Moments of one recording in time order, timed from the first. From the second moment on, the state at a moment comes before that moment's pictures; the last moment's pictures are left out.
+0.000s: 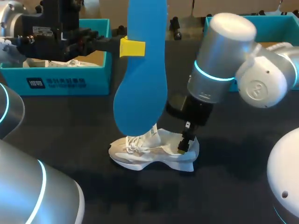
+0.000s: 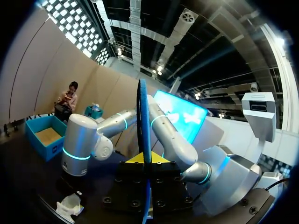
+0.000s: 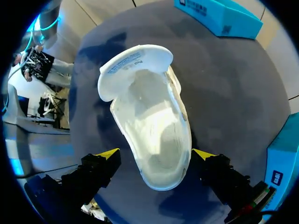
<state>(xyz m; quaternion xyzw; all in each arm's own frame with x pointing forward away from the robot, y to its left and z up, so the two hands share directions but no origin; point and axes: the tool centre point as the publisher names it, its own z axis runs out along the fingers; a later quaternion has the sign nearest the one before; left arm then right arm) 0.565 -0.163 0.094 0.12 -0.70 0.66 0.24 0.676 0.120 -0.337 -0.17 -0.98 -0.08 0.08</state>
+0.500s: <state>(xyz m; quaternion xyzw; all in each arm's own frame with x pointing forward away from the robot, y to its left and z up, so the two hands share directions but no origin) 0.565 -0.163 0.094 0.12 -0.70 0.66 0.24 0.694 0.125 -0.333 -0.15 -0.99 -0.04 0.07</state>
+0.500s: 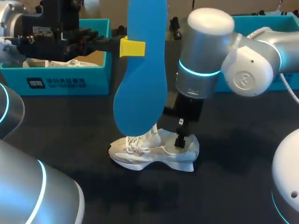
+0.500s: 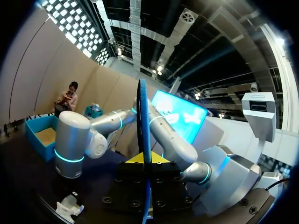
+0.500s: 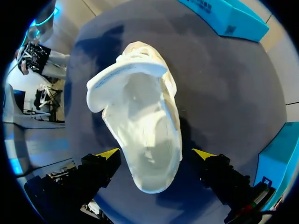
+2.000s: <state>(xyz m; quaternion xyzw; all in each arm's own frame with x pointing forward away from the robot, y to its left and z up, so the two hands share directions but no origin) 0.565 -0.163 0.094 0.12 -0.70 0.66 0.24 0.721 0.147 -0.395 -0.13 -0.99 -0.05 0.09</state>
